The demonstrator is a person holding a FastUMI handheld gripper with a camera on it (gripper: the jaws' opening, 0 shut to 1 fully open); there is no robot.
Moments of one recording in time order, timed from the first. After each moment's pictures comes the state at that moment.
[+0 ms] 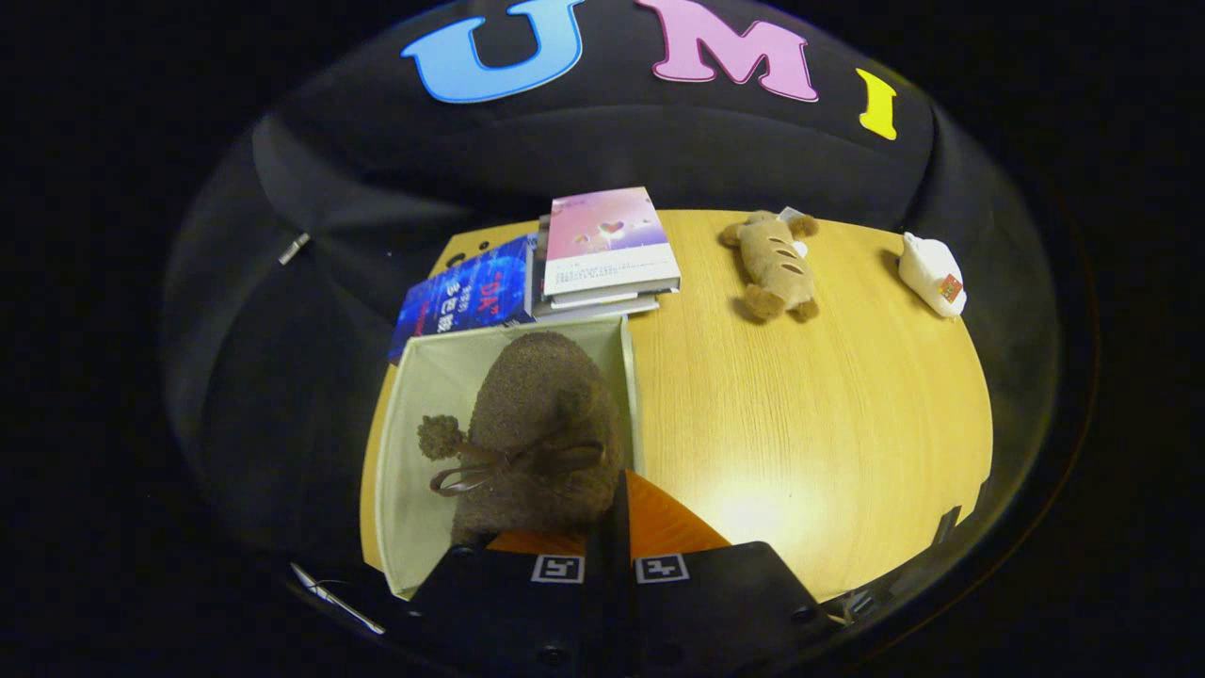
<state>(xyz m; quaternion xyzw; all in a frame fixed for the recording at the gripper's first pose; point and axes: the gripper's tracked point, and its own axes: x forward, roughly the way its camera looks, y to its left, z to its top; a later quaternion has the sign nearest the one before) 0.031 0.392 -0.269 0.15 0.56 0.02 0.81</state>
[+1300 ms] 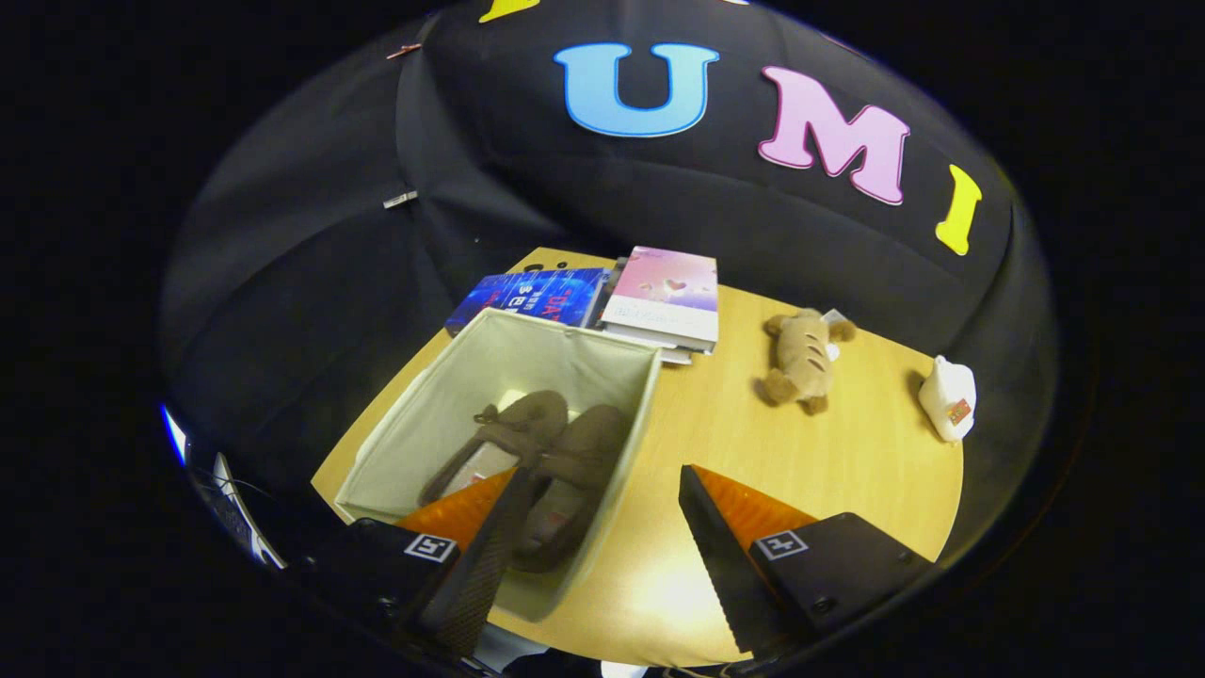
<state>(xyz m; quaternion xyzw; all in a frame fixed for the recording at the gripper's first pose) 0.012 0.344 -0.222 0.07 0.43 0.16 0.88</state>
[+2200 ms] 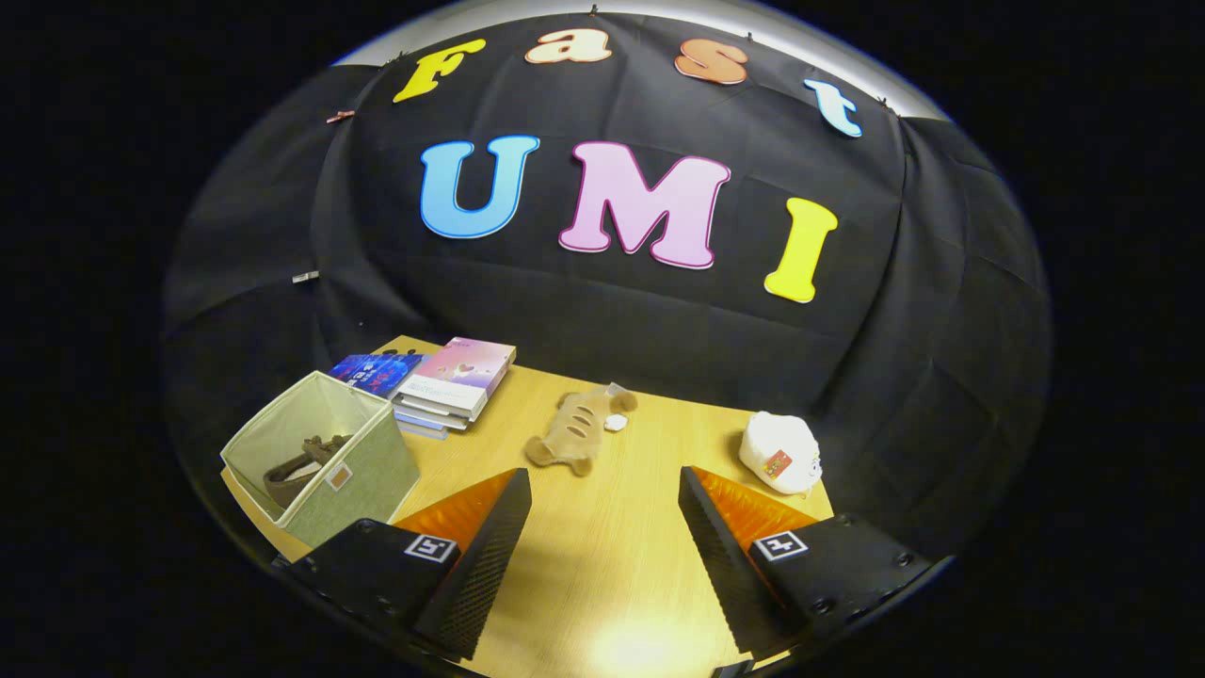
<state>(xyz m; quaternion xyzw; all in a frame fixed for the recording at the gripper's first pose) 0.024 0.056 -0.188 0.04 0.28 0.02 0.96</state>
